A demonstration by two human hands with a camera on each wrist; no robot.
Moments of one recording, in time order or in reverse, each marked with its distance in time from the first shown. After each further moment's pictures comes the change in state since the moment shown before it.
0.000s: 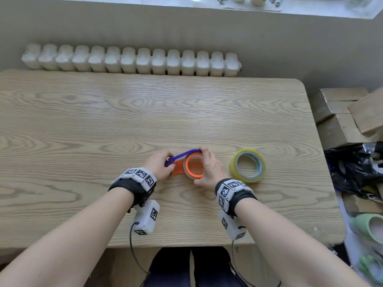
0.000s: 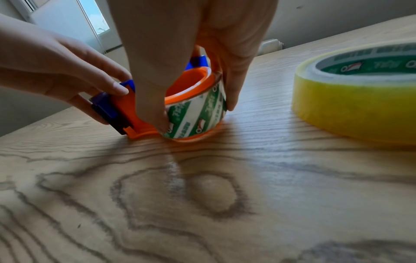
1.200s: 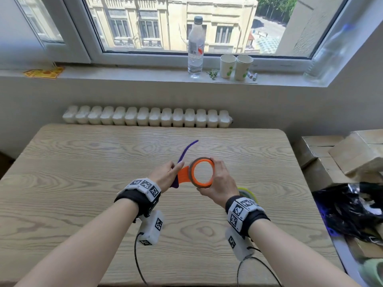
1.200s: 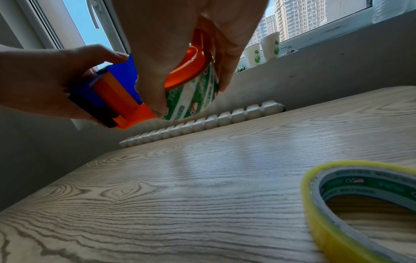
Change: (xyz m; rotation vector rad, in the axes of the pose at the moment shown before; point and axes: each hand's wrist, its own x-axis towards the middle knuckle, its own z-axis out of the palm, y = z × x) left_hand -0.016 0.058 -0.072 -0.184 0.168 0.070; right_hand -0.017 -0.028 -0.088 0.111 0.398 -0.190
